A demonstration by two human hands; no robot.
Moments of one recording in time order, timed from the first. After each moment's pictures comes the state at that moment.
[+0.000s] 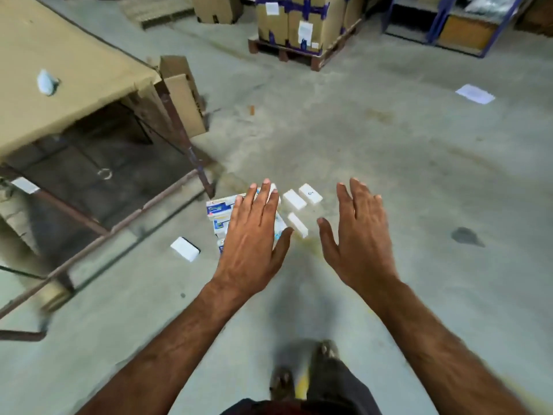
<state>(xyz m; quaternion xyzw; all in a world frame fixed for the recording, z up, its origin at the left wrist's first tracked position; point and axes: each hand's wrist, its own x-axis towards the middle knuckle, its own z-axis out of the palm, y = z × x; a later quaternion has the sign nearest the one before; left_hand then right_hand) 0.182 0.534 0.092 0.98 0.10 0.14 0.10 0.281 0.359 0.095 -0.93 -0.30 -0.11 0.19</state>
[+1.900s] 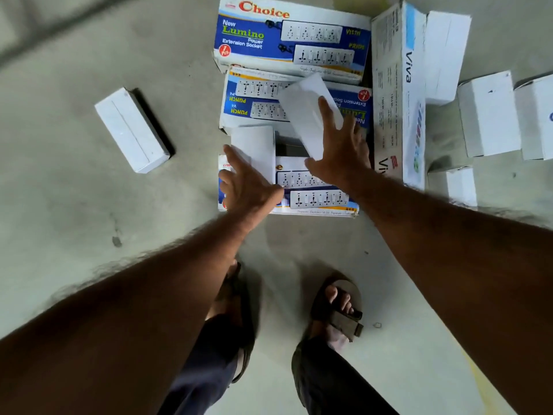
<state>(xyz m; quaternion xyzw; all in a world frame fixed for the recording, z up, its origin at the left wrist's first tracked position) 0.444 0.954 -0.750 0.59 0.70 -0.13 0.39 0.611 0.906 -0.769 -0.87 -0.41 0.28 0.03</state>
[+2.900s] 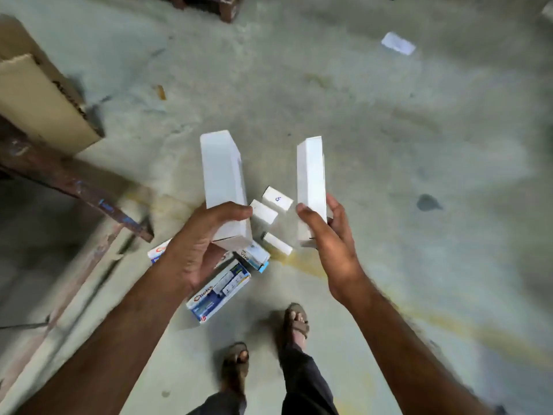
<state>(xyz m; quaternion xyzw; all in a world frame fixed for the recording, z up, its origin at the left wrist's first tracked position) 0.502 0.894 0.015 0.48 0.23 -0.15 0.83 0.523 0.688 0.002 -0.69 0.16 0.12 0.69</state>
